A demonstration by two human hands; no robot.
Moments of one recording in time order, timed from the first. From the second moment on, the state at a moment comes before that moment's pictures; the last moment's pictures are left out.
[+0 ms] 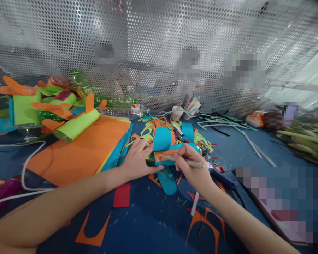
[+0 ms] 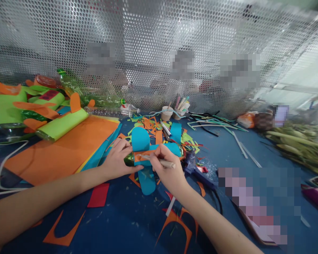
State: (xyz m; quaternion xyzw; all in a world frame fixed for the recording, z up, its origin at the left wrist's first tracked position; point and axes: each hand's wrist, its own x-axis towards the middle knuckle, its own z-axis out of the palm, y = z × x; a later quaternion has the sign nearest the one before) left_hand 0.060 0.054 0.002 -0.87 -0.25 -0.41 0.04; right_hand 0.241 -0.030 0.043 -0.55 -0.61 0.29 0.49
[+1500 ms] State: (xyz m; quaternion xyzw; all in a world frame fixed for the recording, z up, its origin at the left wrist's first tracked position) left_hand 0.060 0.052 0.002 -0.87 -0.27 -0.41 0.03; right_hand 0.234 -0.032 0.042 -0.54 -0.62 0.30 0.48
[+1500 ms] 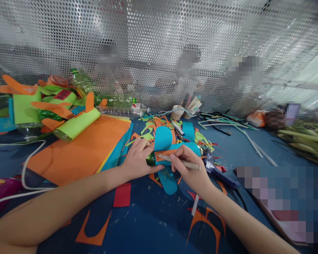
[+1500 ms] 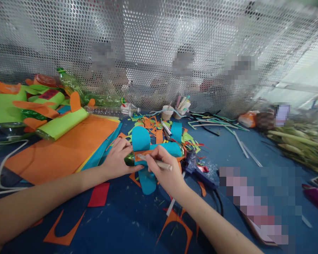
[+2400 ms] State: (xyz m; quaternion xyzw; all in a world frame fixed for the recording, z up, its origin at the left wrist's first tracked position) left_hand 0.059 0.053 0.001 -0.87 -0.27 -0.40 0.04; right_hand 0.234 -0.032 0.039 -0.53 -0.62 0.31 0.49
